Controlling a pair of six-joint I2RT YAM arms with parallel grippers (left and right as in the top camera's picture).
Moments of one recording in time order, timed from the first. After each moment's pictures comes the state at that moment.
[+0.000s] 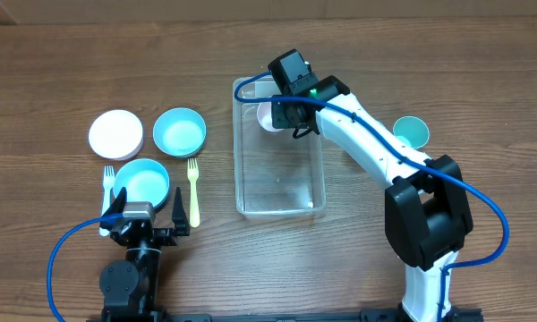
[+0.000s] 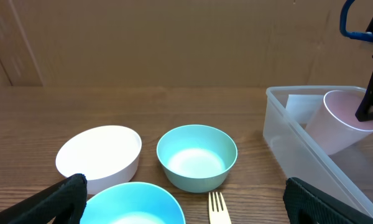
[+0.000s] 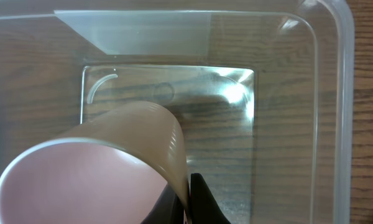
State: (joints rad) left arm 0.00 0.01 0.01 -0.08 0.01 -0.02; right arm 0.52 2.07 1.68 -0.76 0.11 0.46
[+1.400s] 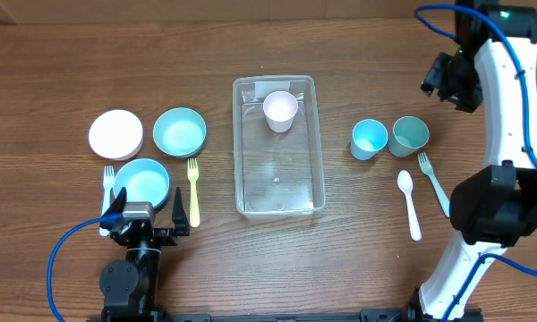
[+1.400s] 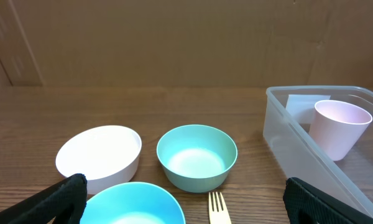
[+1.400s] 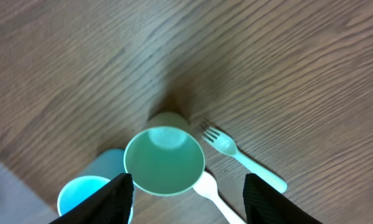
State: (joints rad) left arm 0.00 0.01 0.01 -0.08 0.01 -0.02; right arm -0.12 2.10 2.17 -1.52 0.10 0.43
